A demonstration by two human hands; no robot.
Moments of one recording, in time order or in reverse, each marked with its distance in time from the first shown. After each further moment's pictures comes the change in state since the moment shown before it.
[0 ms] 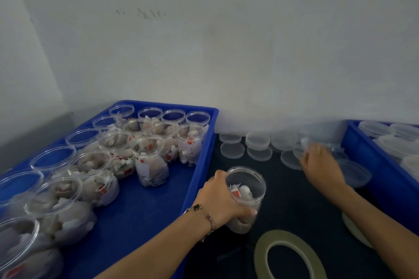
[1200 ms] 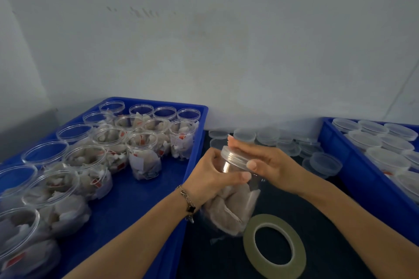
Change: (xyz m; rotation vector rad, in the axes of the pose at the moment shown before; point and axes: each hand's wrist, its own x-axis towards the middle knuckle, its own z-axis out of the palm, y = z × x) left_hand -0.026 0.017 -0.027 -0.619 -0.086 0.245; right_hand -0.081 -0.114 -0.104 0.812 -0.598 -0.550
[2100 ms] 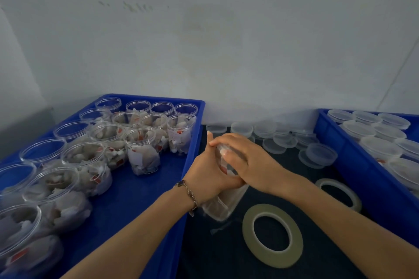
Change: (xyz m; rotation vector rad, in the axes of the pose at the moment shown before) left_hand 0.000 -0.005 0.001 0.447 -0.003 0.091; right_hand 0.010 -0.005 0.036 -0.220 0.120 0.029
